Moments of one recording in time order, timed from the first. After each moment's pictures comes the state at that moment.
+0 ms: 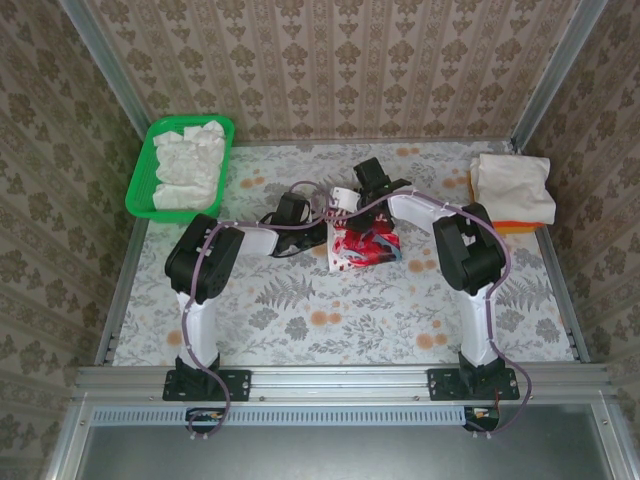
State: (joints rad) left arm -0.55 2.03 1.07 0.20 0.42 -0.73; right arm 0.41 2.08 1.53 -0.42 -0.12 -0.88
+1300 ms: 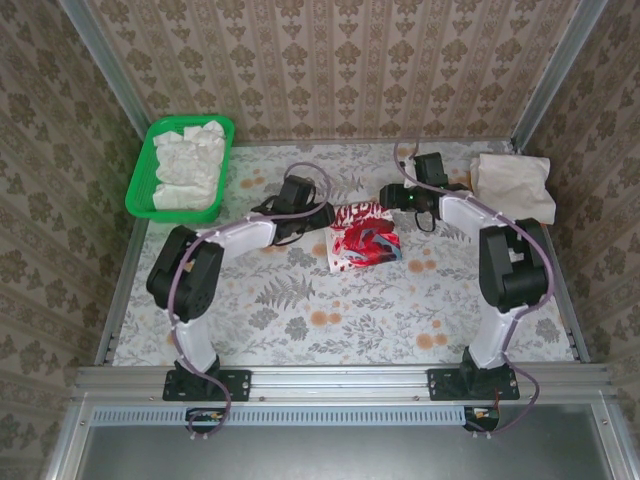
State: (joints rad) left arm -0.61 1.89 1.23 -0.11 0.11 -0.66; right arm 0.17 1.88 1.29 -0.28 -0.24 0.23
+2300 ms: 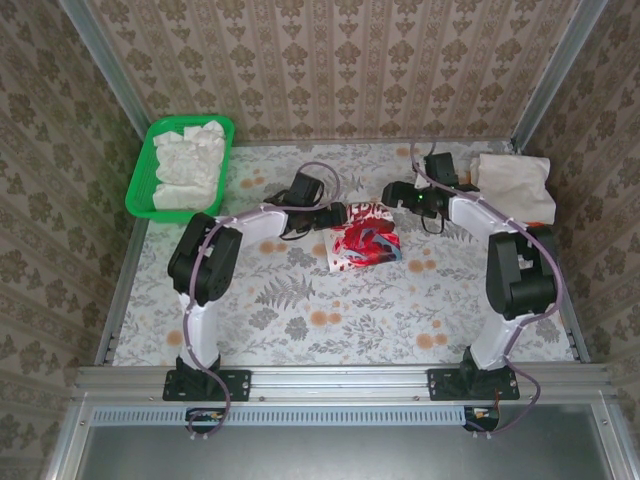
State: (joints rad) left arm -0.61 2.01 1.35 -0.21 0.15 -0.61; right arm 0.12 1.77 1.21 -0.32 -0.29 0.39
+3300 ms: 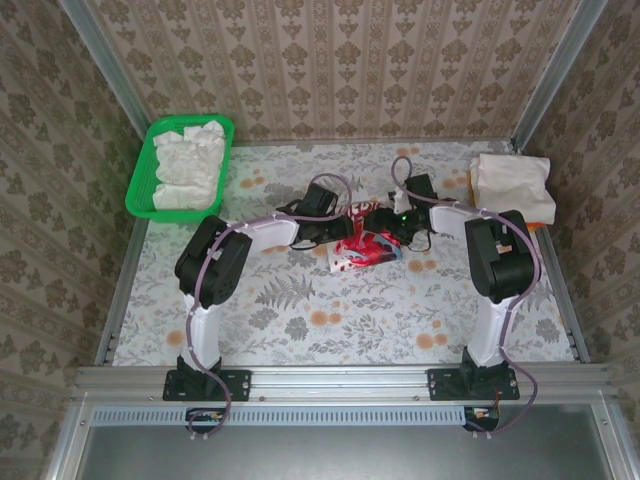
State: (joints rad) left arm -0.69 2.04 1.31 -0.17 0.20 -0.71; right arm 0.21 1.94 1.16 -0.28 -0.57 0.45
